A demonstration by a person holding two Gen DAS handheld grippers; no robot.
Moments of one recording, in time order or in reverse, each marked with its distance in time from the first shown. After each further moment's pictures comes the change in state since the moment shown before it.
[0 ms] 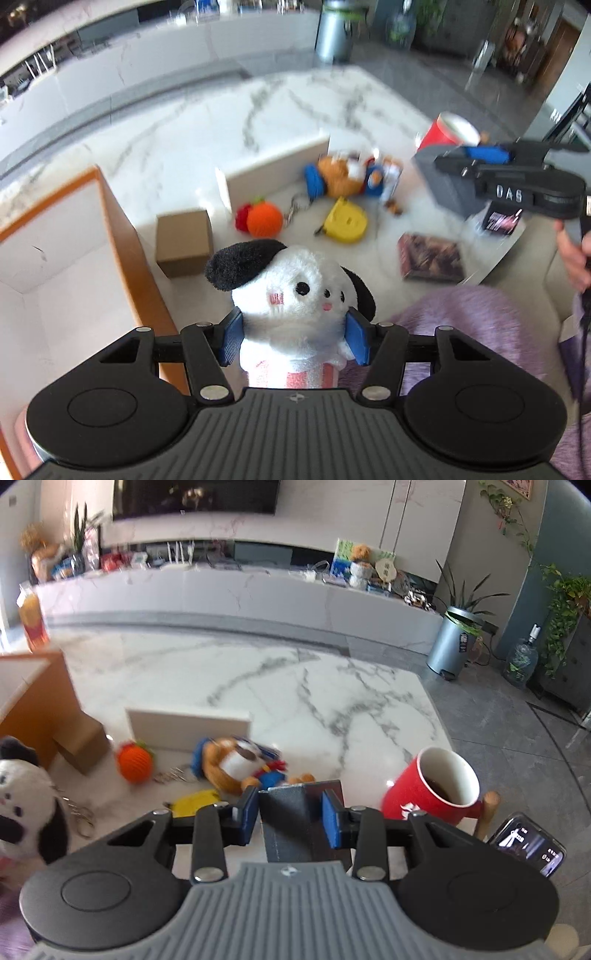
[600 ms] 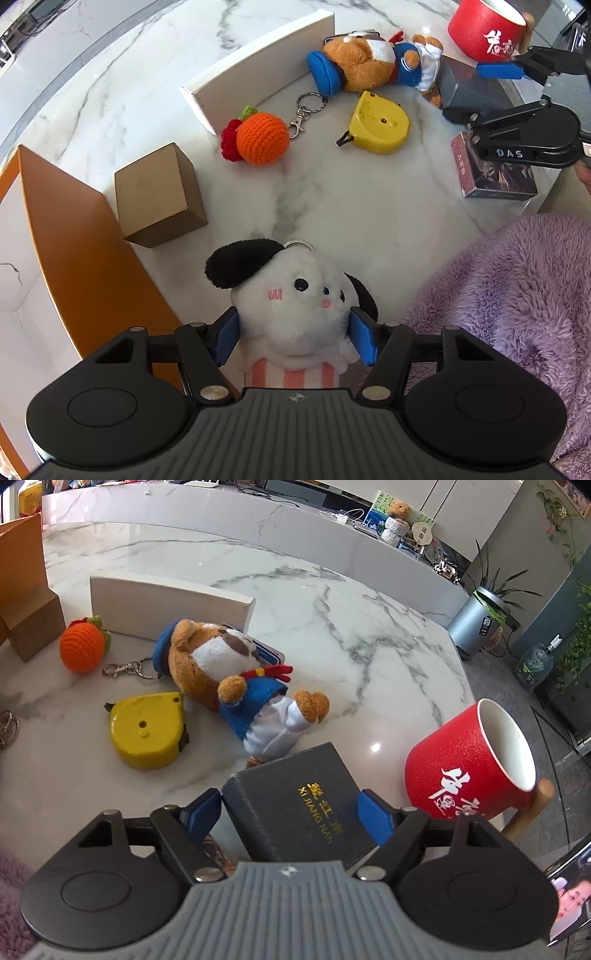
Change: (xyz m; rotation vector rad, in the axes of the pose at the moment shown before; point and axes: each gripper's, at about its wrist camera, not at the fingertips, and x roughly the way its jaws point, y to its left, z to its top) left arm 0.107 -0.006 0.012 0.163 0.370 0.094; right arm 0.109 -0.004 -0.050 -0.225 0.210 -0.092
